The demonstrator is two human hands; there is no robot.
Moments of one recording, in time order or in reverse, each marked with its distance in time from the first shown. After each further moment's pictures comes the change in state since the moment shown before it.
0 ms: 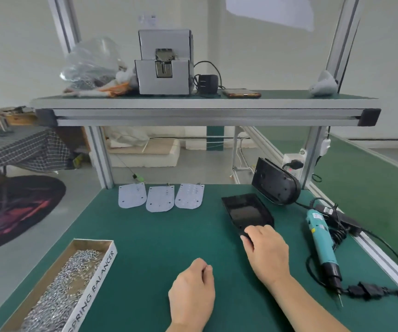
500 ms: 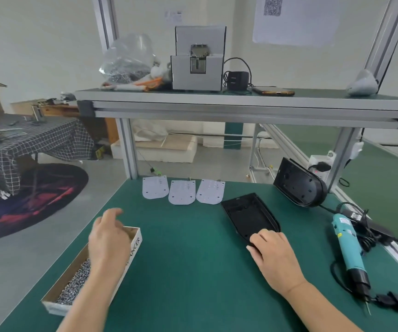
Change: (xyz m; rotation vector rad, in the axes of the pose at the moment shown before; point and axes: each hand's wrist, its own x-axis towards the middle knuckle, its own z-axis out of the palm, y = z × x) left_hand 0.059 -0.088 -0.163 -0.170 0.508 -0.206; right_hand -0.009 -0.027 -0.003 0.094 -0.036 -0.297
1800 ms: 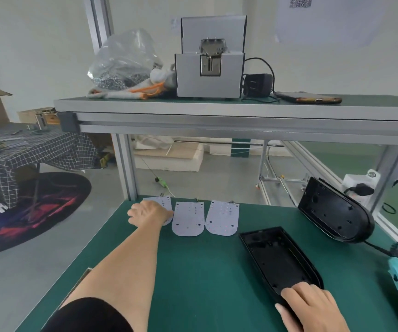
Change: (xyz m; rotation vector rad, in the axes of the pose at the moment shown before) left_hand 0.199 0.026 0.196 0.629 -0.317 -0.324; right_hand 0.009 0.020 0.037 0.004 0.182 -0.040
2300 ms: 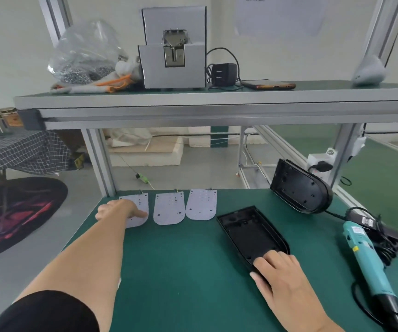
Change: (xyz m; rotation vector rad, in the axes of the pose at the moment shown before) left_hand 0.004 -0.020 -0.034 0.223 -0.152 0.035; right_hand -0.003 -0.012 -0.019 -0.052 -0.158 0.055
